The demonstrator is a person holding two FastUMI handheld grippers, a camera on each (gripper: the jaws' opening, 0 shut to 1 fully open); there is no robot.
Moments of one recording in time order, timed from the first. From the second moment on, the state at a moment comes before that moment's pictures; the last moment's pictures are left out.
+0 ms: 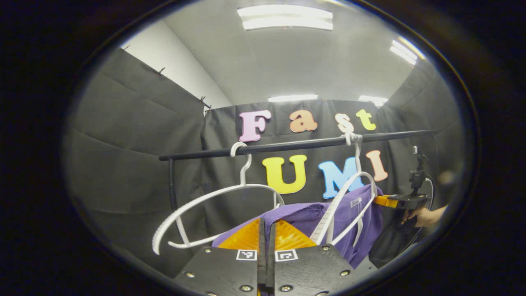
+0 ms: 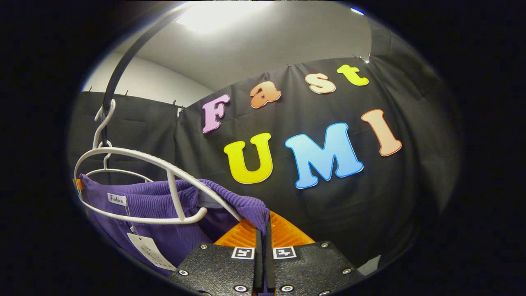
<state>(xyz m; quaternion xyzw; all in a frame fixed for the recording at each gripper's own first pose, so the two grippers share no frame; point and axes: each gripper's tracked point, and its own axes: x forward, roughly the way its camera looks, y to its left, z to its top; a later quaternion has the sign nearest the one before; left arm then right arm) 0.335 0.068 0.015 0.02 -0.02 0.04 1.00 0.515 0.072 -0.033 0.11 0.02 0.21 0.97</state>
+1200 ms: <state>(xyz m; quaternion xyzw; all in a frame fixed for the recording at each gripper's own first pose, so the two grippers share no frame) 0.243 0.079 -0.016 -0.03 0.00 0.03 1.00 0.365 0.057 -0.034 0.00 0.02 0.21 0.98</state>
